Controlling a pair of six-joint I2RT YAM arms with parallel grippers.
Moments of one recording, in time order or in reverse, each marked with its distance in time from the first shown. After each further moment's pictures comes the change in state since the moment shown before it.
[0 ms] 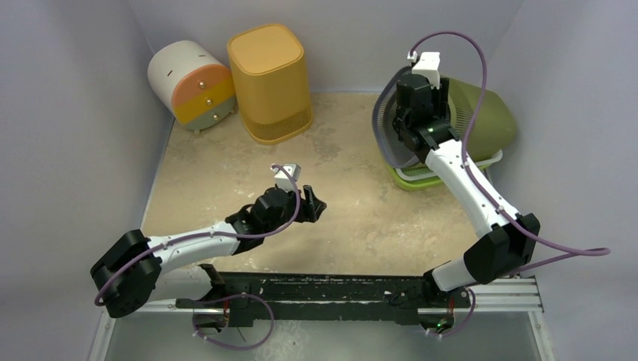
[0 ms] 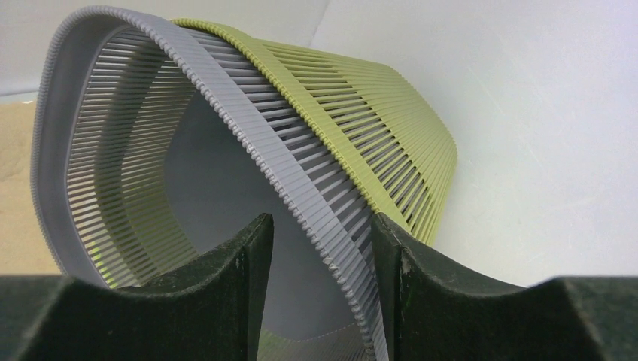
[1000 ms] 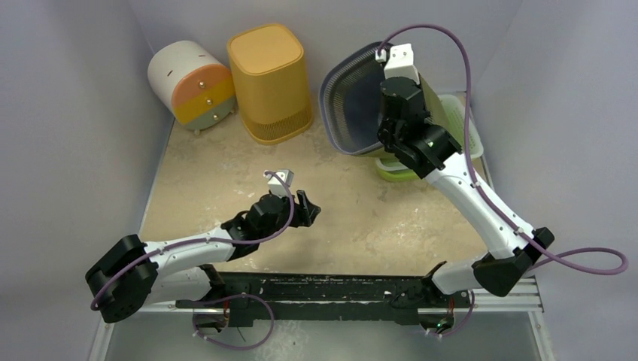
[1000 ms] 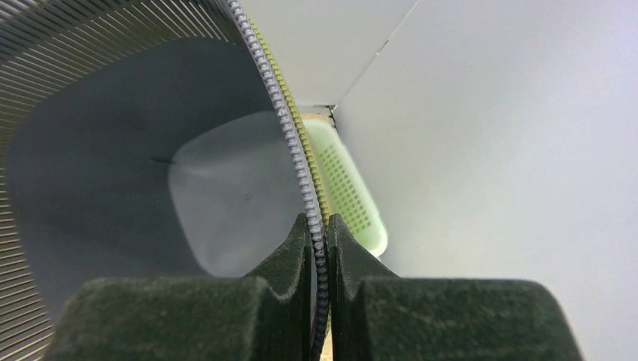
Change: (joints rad) left arm 0.000 -0.059 -0.091 0.021 -0.039 -0.034; right arm 0.261 -0.066 0.165 -0.101 0.096 -0.188
